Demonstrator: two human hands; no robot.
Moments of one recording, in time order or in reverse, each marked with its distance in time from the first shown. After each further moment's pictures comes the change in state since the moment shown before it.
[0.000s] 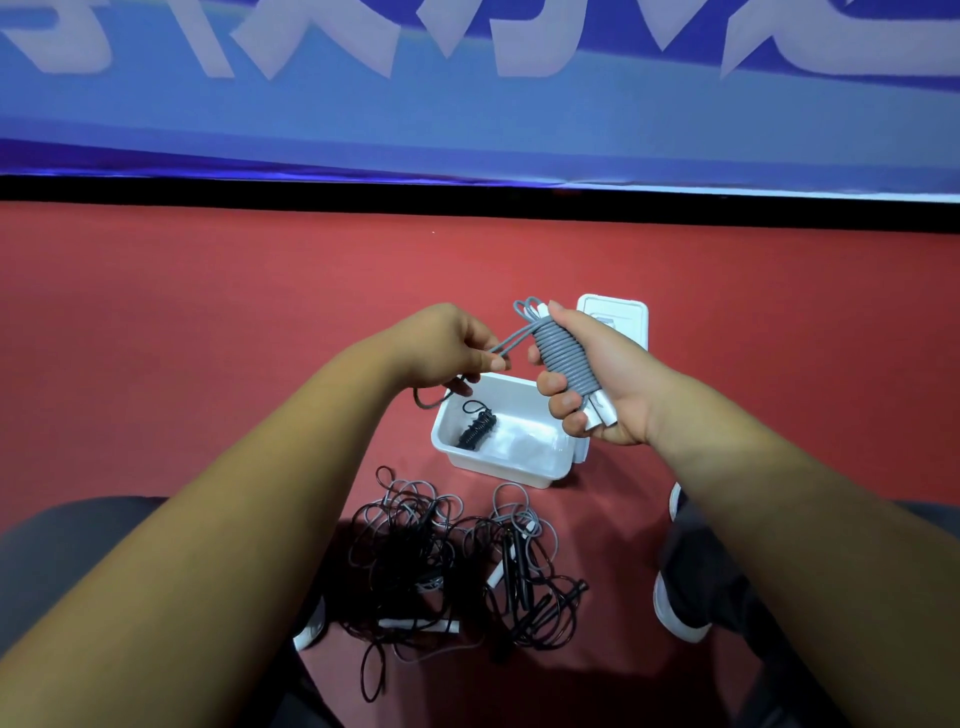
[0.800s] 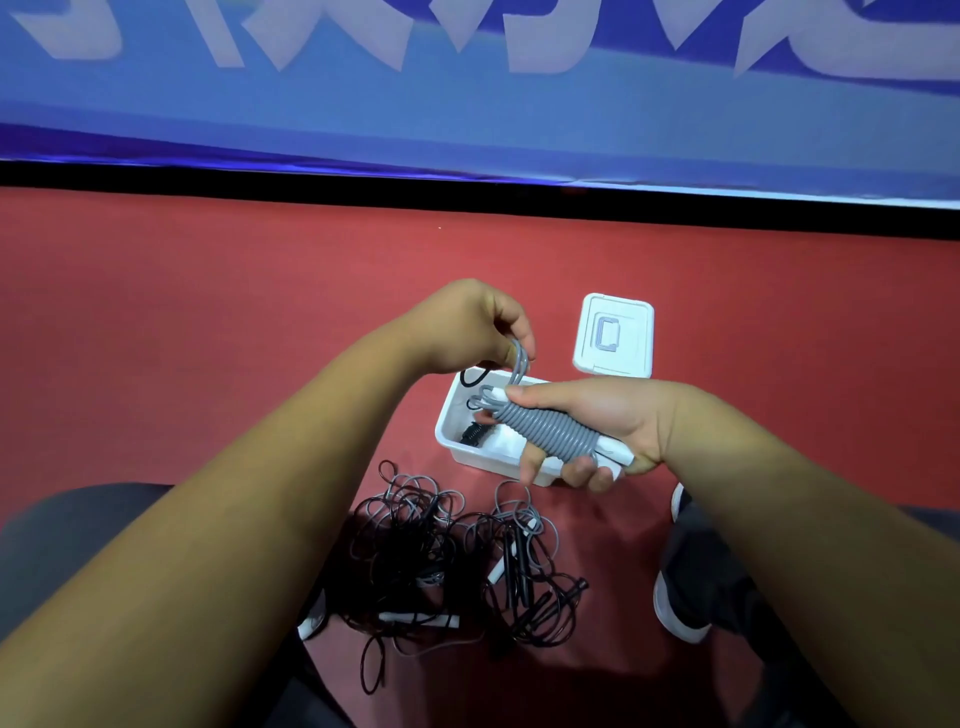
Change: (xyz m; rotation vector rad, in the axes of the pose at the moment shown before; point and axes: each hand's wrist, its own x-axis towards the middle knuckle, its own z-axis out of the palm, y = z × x) left_hand -0.006 0.029 0.000 0.114 0.045 0.141; right_hand -0.011 0.015 0.014 -0.445 -0.306 0.321
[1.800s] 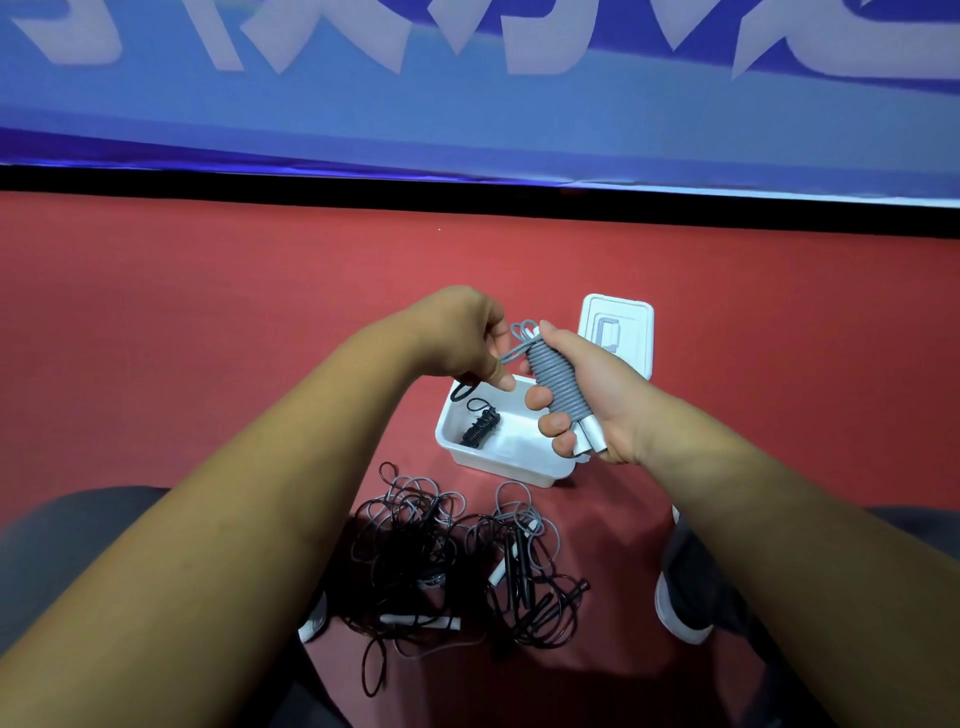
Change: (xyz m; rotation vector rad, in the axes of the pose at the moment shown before) left_hand 0.001 0.001 -0.006 0.241 -0.046 -0.160; right_hand 0.020 -0.001 -0.007 0.444 0.326 -0.316
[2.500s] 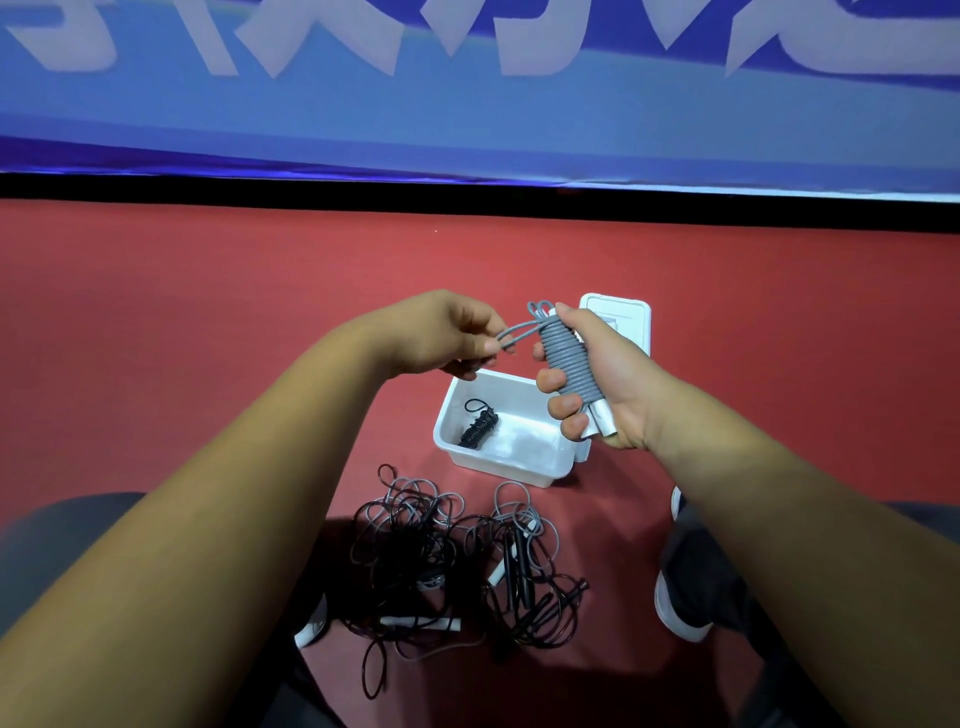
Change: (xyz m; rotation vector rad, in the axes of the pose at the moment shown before) left_hand -0.002 -0.023 0.001 -0.453 -0.098 0.083; right_hand -0.005 -0.012 -0.012 0.048 -0.007 -0.033
